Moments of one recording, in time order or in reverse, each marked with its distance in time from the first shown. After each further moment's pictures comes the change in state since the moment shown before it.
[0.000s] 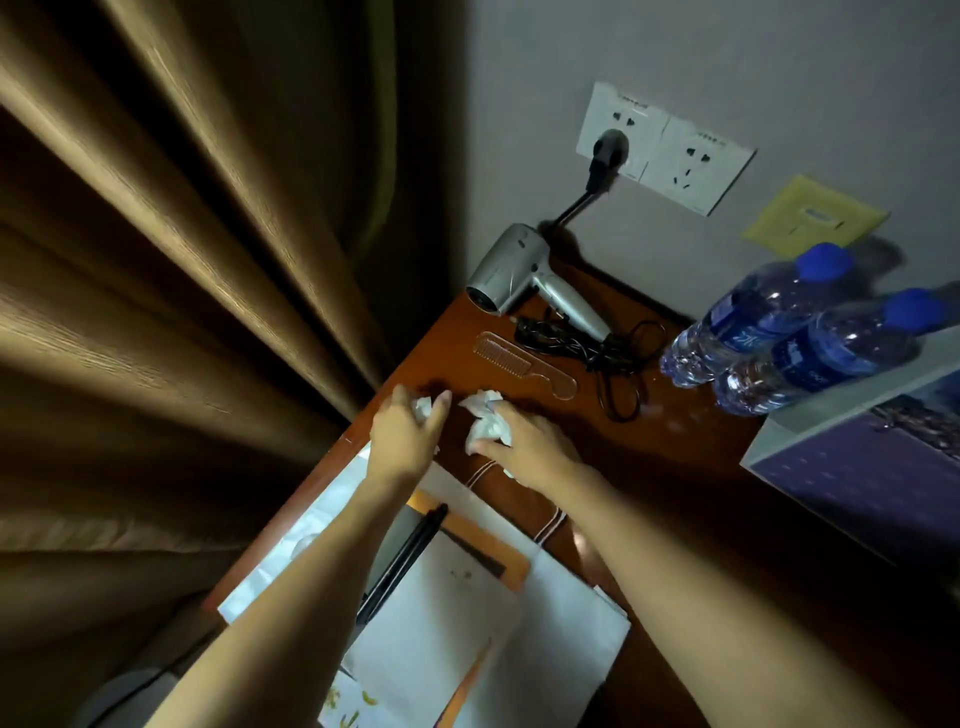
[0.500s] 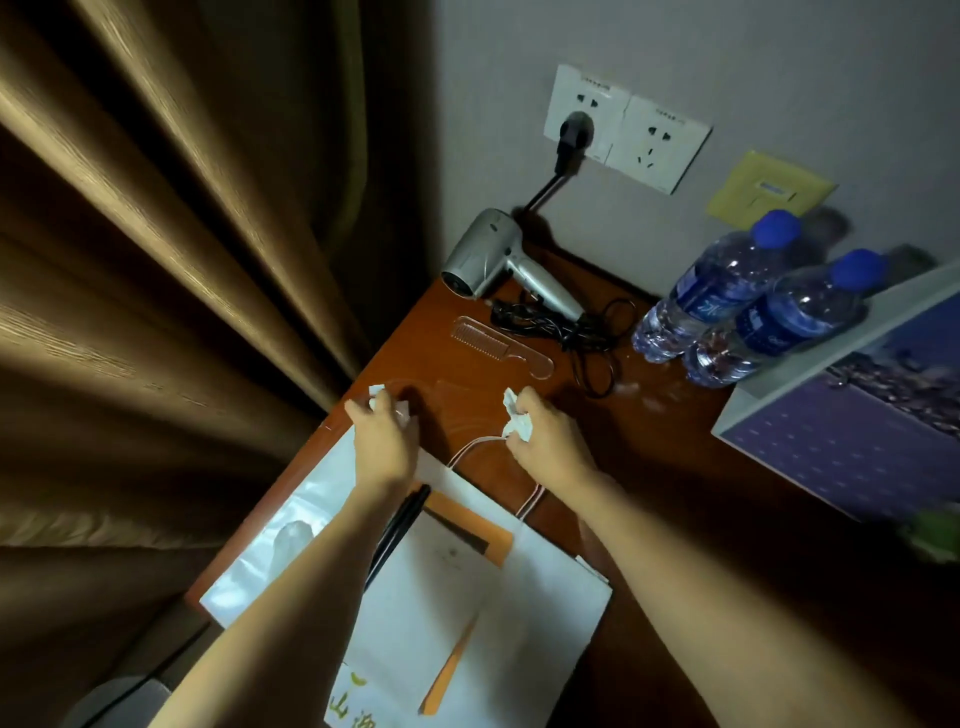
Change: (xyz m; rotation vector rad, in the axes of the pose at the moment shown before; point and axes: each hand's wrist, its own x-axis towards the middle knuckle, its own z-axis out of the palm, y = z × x) left_hand -0.021 -0.012 0.014 0.114 0.028 -0.024; right_hand -0.036 0.028 0.000 0.033 0.283 -0.076
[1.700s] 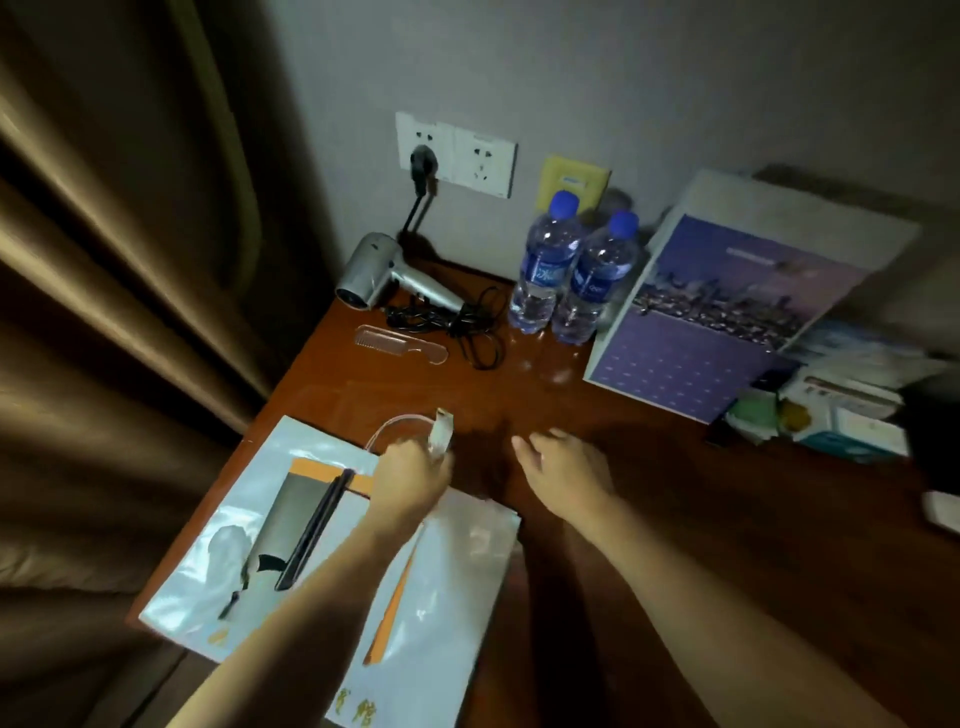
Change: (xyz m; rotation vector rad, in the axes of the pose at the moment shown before) left_hand -0.117 0.056 0.029 0.294 -0.211 0.393; right_hand -0.136 0.060 -0.052 -0.265 0.182 0.189
